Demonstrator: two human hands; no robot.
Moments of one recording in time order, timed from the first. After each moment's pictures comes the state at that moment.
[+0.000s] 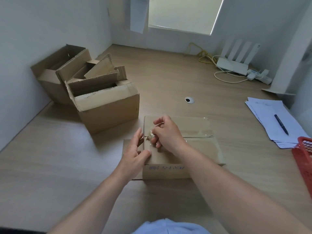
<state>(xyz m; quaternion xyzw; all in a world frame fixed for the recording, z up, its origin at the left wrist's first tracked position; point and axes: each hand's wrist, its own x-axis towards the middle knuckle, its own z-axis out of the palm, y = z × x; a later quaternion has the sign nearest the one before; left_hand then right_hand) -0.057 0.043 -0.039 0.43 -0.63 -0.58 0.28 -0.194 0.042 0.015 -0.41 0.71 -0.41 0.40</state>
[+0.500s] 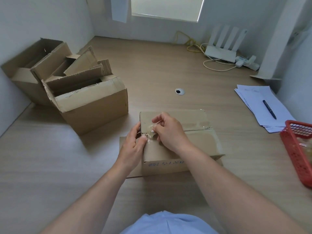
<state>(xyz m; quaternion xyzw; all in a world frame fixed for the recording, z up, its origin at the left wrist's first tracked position) -0.082 0.033 -0.042 0.43 -0.64 -0.57 0.29 -0.219 0.059 0.002 -0.44 0.76 -0.38 0.30</state>
